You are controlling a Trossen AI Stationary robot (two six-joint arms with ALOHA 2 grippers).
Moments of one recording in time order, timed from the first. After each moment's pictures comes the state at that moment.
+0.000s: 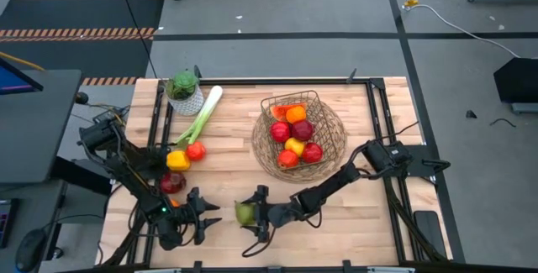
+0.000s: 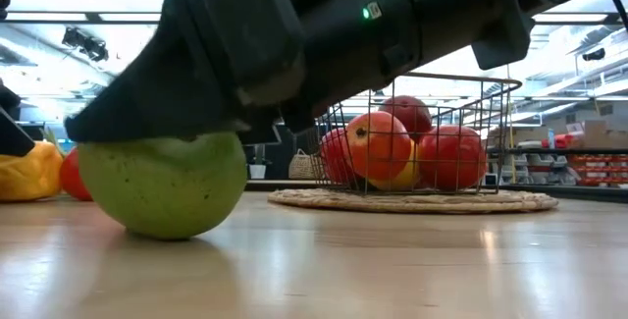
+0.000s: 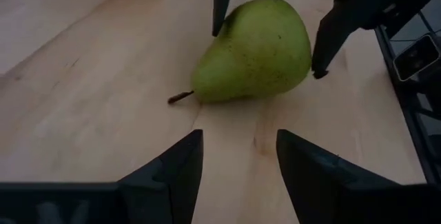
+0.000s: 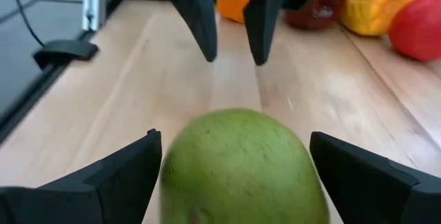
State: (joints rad) left arm -1.04 1.59 0.55 0.14 -0.92 -1.13; right arm 0.45 2.27 1.34 0.50 0.42 0.16
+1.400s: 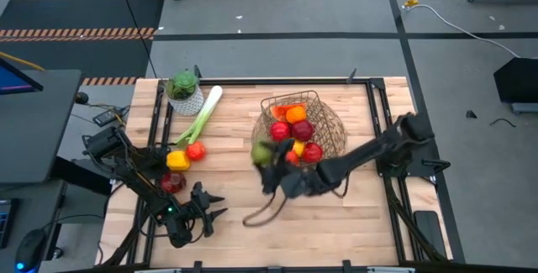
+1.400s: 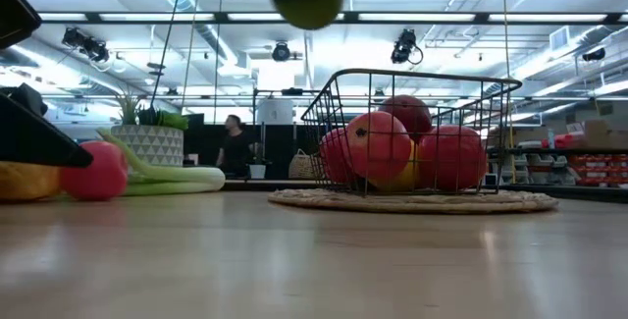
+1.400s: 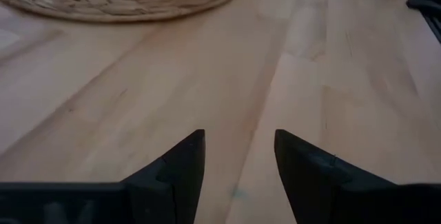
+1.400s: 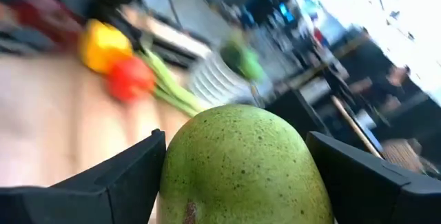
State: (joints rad) left arm -0.98 1.69 0.55 0.18 -1.04 -1.09; right arm 0.38 1.81 1.34 0.04 1.01 -0.34
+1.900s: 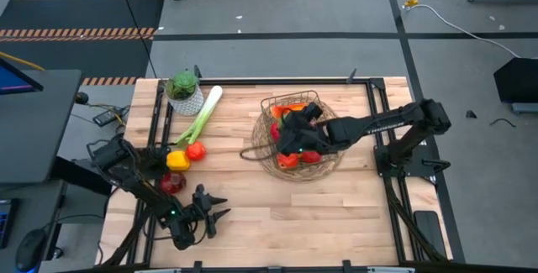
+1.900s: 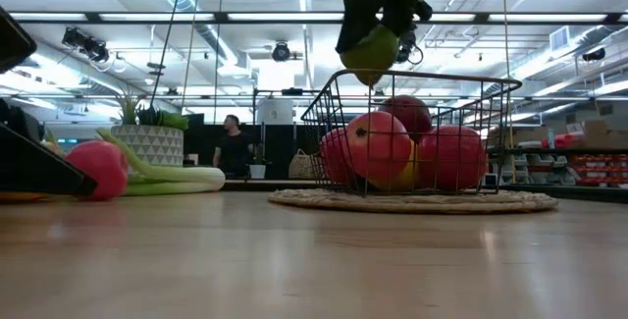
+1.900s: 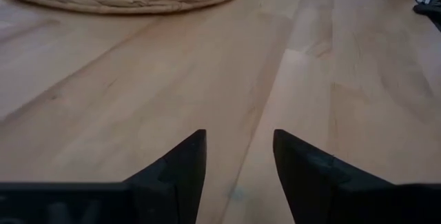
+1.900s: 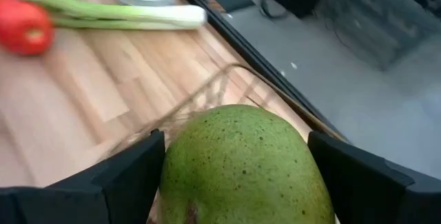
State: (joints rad) left arm -0.98 1.83 0.55 0.34 -1.09 -1.09; right arm 0.13 1.61 1.34 -0.64 0.81 0.45
